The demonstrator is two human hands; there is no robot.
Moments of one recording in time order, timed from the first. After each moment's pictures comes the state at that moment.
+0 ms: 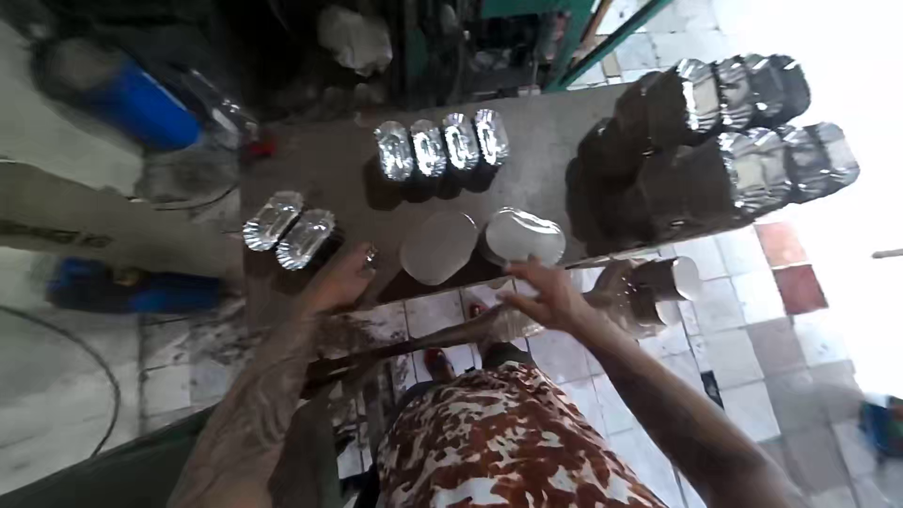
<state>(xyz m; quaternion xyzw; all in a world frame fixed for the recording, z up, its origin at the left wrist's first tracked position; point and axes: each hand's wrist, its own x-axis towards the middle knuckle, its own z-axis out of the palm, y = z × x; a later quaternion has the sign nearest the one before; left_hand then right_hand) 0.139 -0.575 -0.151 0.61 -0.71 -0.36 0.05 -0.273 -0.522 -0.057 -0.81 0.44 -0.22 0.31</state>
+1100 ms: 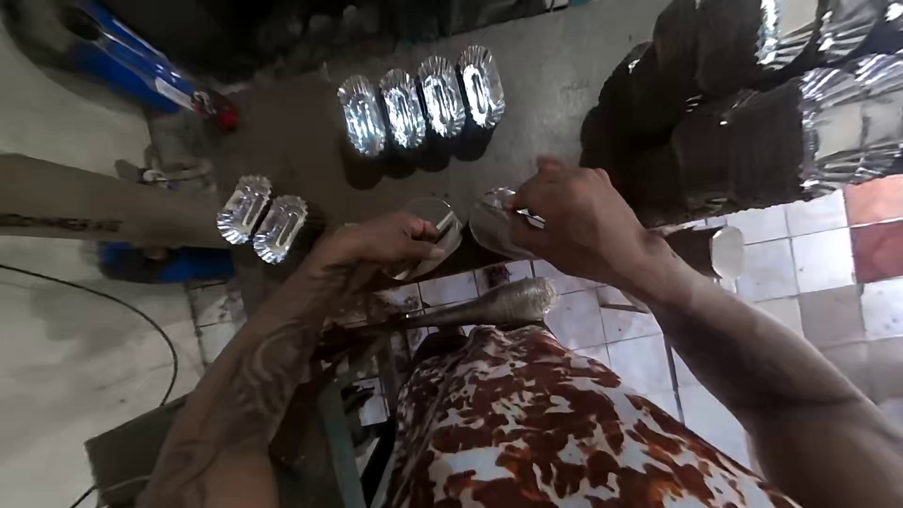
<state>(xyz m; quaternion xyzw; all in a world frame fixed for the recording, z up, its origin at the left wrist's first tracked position) -0.002 -0.642 -0.045 0.42 -0.65 -0.63 -0.07 -0.294 -0.614 0.028 -0.86 0.40 -0.19 0.23</state>
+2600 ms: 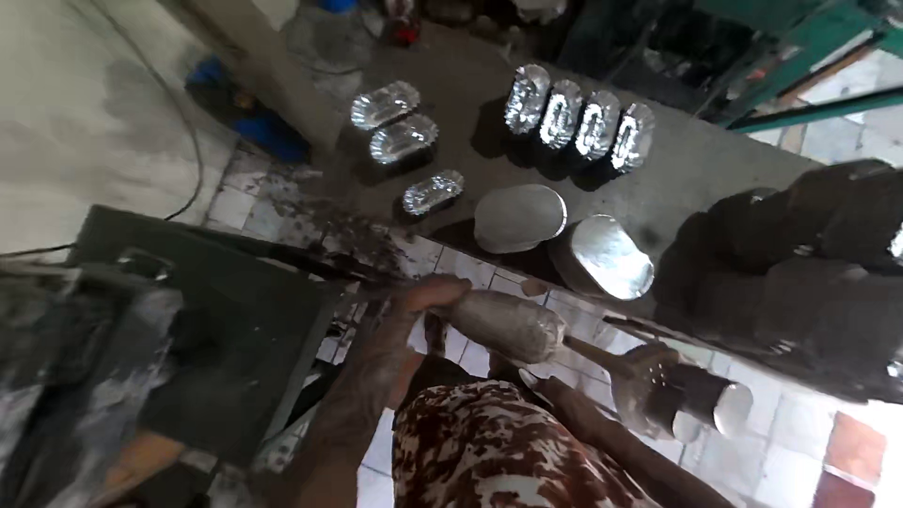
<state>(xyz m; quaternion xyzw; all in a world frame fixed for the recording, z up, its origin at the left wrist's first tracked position) 0.006 -0.434 -0.167 0.69 -0.52 -0.51 0.07 -0.377 -0.434 -0.172 -0.78 0.29 0.26 0.49</state>
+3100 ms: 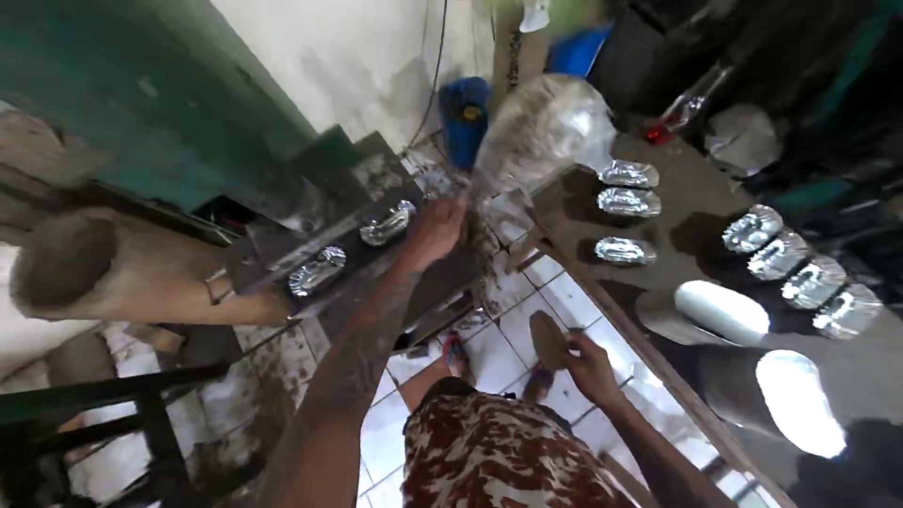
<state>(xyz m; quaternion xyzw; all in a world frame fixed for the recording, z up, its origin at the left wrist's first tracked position) 0.213 -0.222 -0.039 0.91 -0.20 -0.13 0.35 -0.121 -0.416 -0.137 -0.84 0.18 -0.06 0.52</state>
